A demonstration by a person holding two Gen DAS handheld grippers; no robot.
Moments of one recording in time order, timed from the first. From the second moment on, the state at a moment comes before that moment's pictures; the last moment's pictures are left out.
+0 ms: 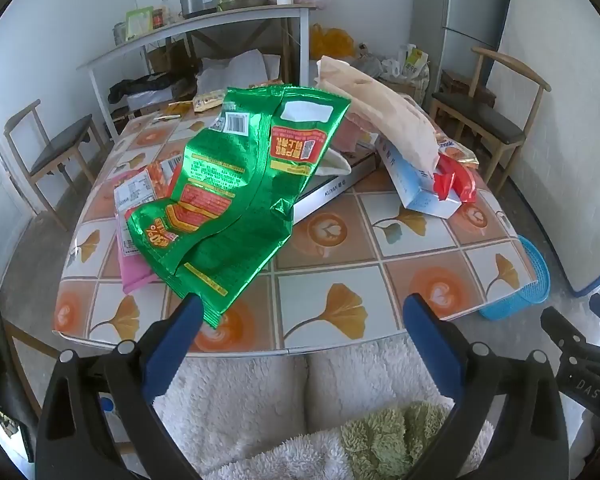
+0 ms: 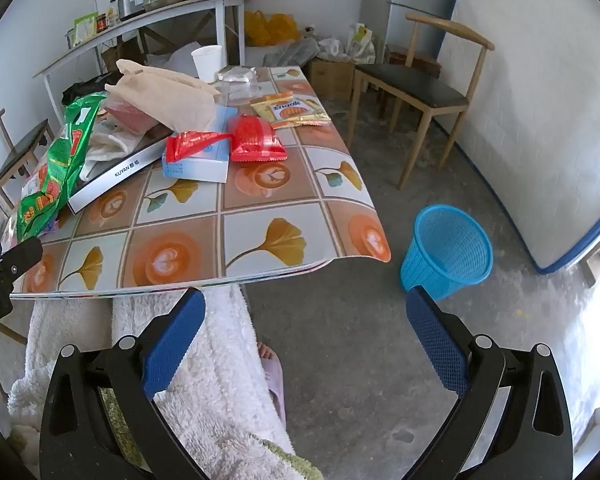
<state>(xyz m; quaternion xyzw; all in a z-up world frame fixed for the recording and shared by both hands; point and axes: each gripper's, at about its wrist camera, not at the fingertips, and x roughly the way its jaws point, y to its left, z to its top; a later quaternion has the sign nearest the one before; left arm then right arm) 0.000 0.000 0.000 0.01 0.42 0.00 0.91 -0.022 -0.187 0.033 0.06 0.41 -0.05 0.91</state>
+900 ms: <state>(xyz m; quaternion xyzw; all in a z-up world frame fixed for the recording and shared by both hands) 0.006 0.004 -0.002 0.00 0.42 0.00 0.91 -0.021 -0.185 0.036 0.06 0.41 -0.05 0.91</state>
